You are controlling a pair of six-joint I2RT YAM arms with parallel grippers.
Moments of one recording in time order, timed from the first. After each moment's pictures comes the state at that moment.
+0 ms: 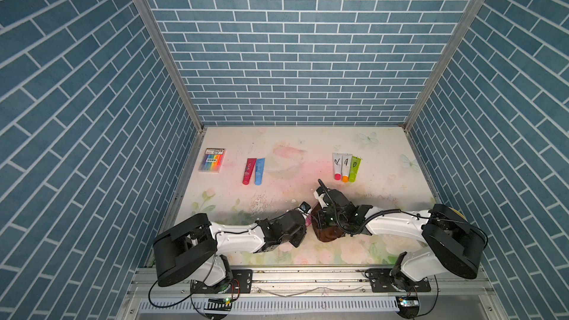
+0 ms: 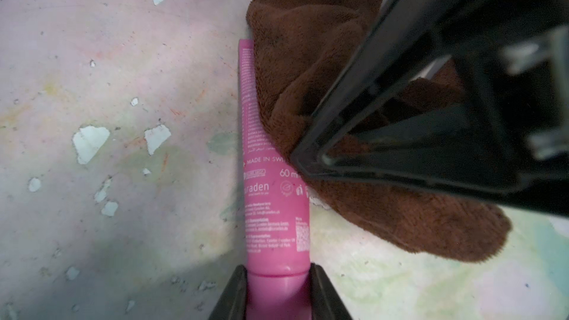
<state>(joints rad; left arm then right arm) -1.09 1.43 0.49 0.07 -0.14 -0.33 0.95 1.48 0.61 0.00 -0.16 0.61</state>
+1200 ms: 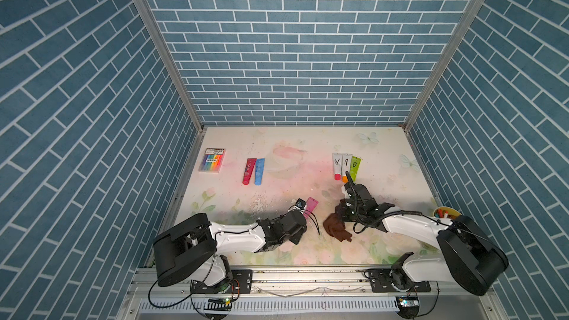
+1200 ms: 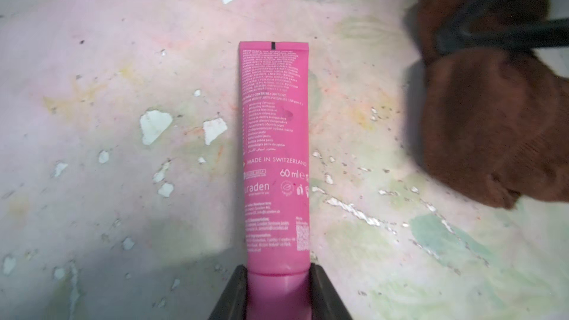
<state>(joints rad) -1.08 1.43 0.52 -0.01 -0.28 -0.48 0.65 1.29 0.49 -0.19 -0.15 0.59</state>
